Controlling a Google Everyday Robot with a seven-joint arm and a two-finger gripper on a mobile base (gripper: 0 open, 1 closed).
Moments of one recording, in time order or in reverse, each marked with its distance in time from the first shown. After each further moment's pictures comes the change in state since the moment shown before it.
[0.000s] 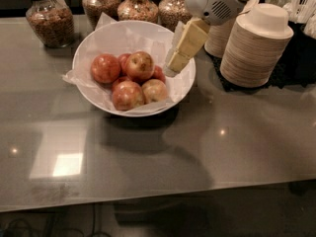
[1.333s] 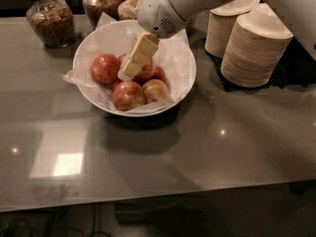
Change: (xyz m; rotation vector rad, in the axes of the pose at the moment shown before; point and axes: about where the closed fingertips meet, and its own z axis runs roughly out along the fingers) arm -0.043 -0.004 0.089 -0.117 -0.172 -0.033
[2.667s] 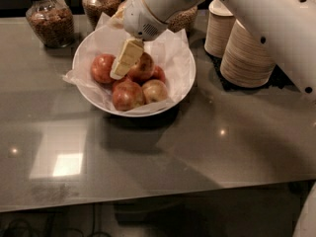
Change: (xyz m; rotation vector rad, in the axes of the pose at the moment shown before) arm 0.019 -0.024 0.052 -0.062 0.084 -0.052
